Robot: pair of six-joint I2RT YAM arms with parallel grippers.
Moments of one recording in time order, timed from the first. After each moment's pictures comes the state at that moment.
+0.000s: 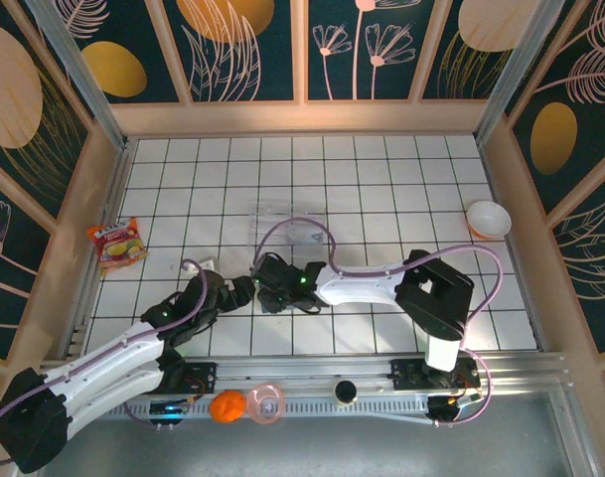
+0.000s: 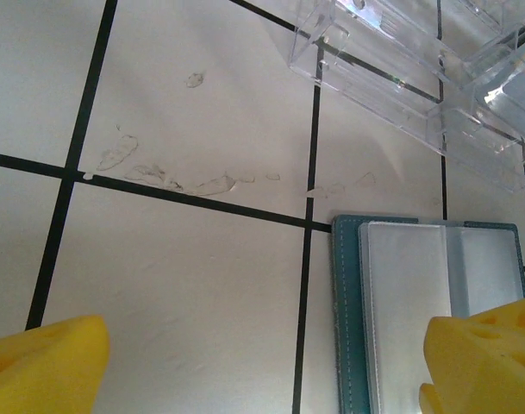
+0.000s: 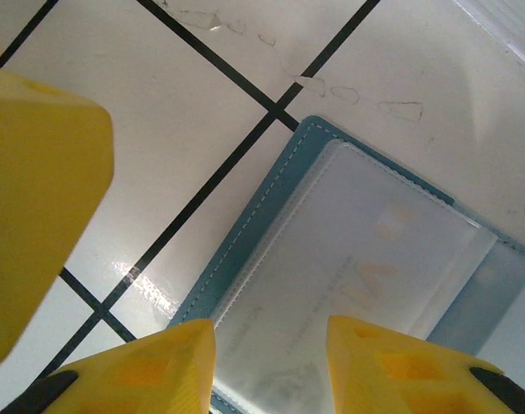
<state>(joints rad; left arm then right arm) -0.70 0.78 0.24 -0.25 -0.17 -0.94 1.20 1.82 1.11 -0.34 0.14 0.39</state>
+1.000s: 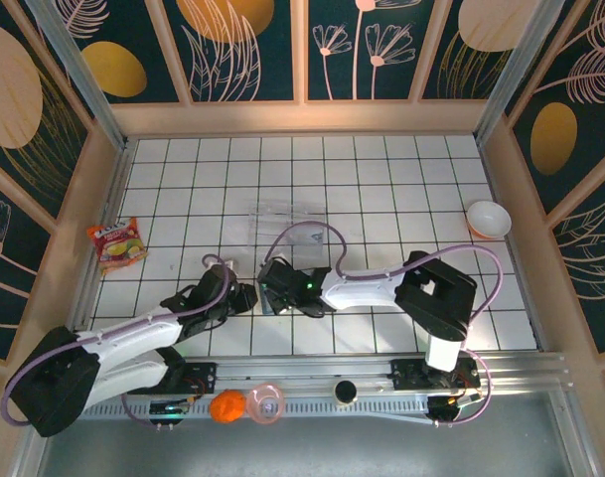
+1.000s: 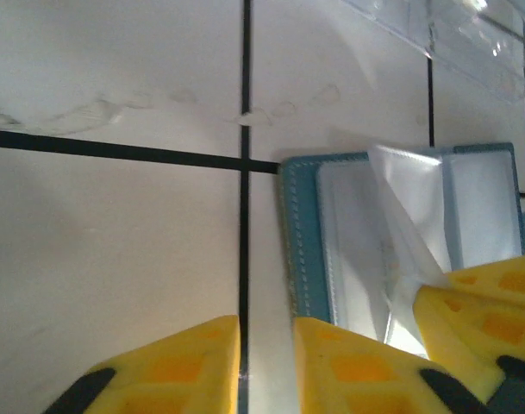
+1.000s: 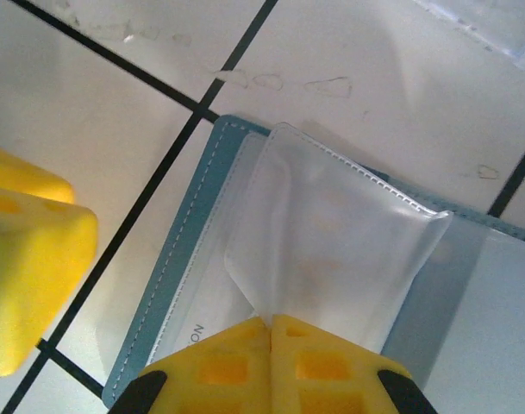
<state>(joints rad) -0.70 1.07 0.26 -0.01 0.05 -0.88 1.18 1.79 1.00 -0.21 0.20 0.55</state>
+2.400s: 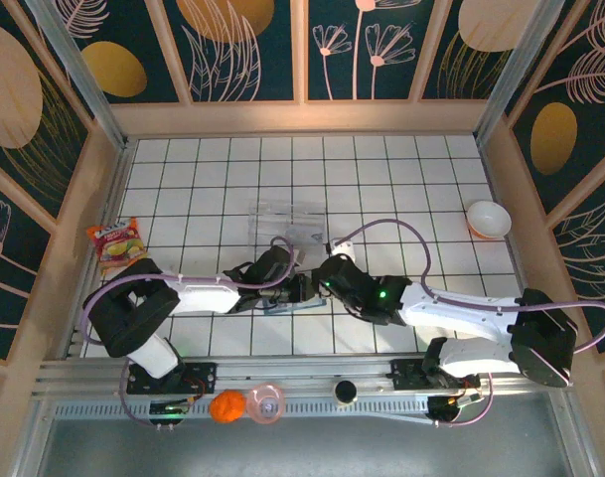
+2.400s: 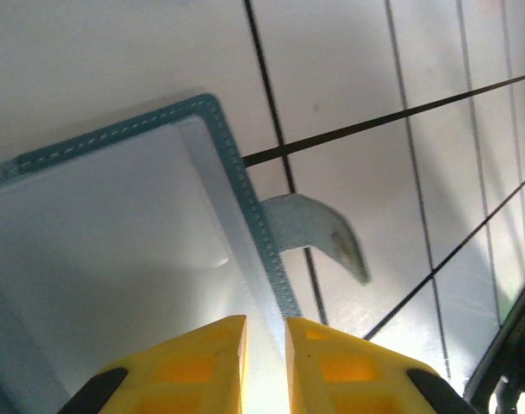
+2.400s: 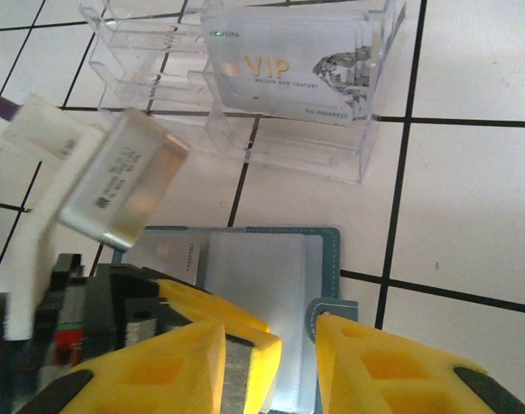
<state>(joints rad) -0.91 1.59 0.62 0.22 0.24 -0.88 1.10 1.21 0.67 -0.25 0.38 0.78</state>
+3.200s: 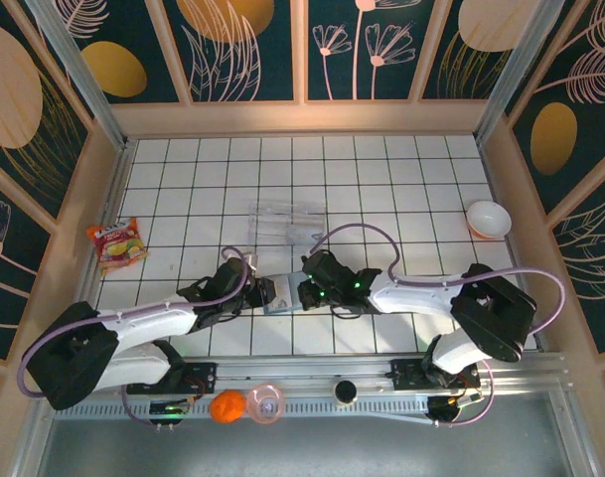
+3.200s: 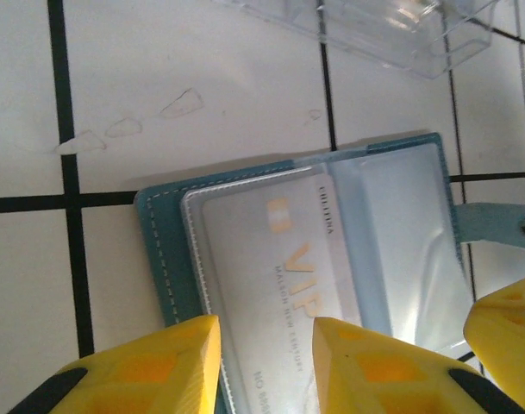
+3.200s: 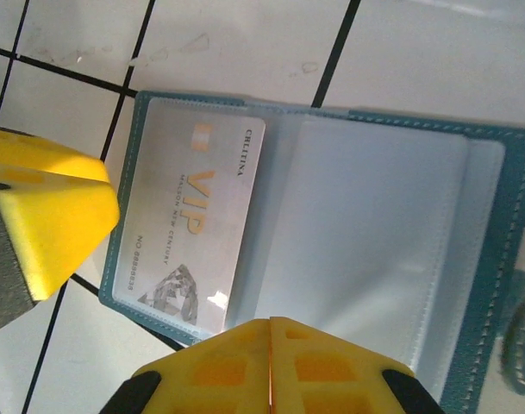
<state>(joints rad) -0.78 1.24 0.35 0.07 0.06 -0.86 1.04 1.50 0.70 -0.11 -0.02 0.71</state>
